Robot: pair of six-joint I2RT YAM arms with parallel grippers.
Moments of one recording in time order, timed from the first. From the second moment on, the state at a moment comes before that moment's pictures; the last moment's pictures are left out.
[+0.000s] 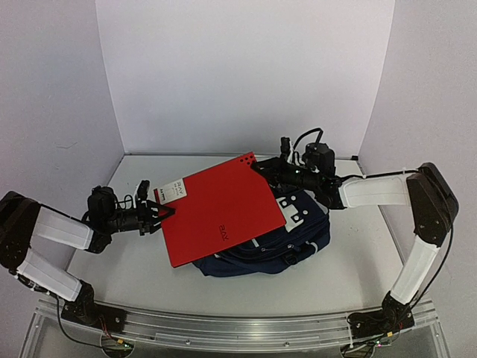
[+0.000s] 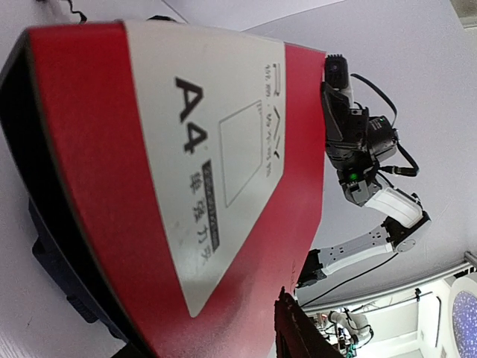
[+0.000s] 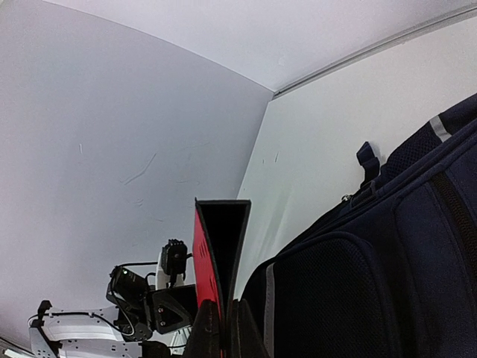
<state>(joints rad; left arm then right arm) -0.31 1.39 0.33 0.84 0.91 -1.00 0.61 1.78 1.09 0.55 -0.44 1.01</state>
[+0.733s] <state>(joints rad) -0.29 1.00 0.57 0.30 0.86 -0.98 0.60 1.75 1.09 0.39 -0.34 0.88</state>
